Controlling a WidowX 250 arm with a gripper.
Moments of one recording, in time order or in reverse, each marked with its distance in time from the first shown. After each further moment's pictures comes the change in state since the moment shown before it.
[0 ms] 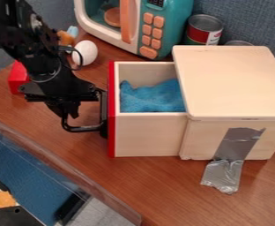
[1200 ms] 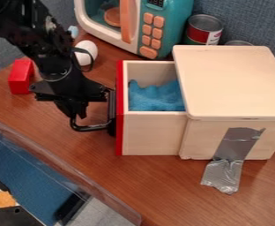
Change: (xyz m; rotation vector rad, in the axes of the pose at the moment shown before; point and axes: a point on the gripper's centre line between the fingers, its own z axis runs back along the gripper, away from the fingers) arm 0.008 -0.005 -0.006 0.021 -0.020 0.010
